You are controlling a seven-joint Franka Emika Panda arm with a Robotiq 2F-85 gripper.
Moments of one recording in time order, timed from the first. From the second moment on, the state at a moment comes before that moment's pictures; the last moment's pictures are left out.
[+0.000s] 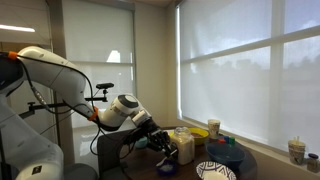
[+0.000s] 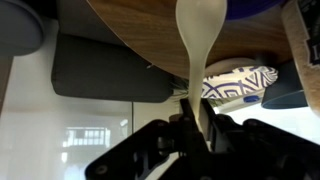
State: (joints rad) arm 0.16 -0.52 0.00 -2.66 -1.10 2.14 1.98
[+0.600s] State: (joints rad) arm 0.12 -0.52 0.02 -2.60 -0.55 2.08 1.74
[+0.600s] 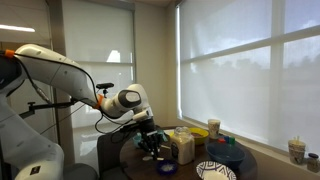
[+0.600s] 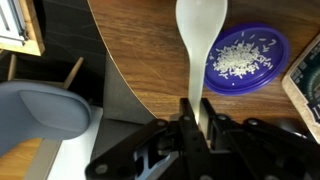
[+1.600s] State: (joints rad) arm 0.06 -0.49 0.09 -2.63 -0.28 2.09 1.71
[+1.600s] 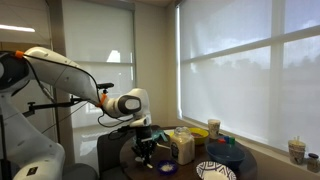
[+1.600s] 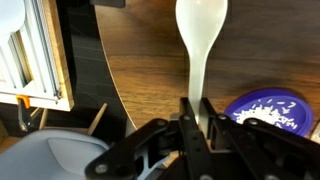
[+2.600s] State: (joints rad) arm 0.04 -0.45 0.14 -2.68 -0.14 2.30 1.74
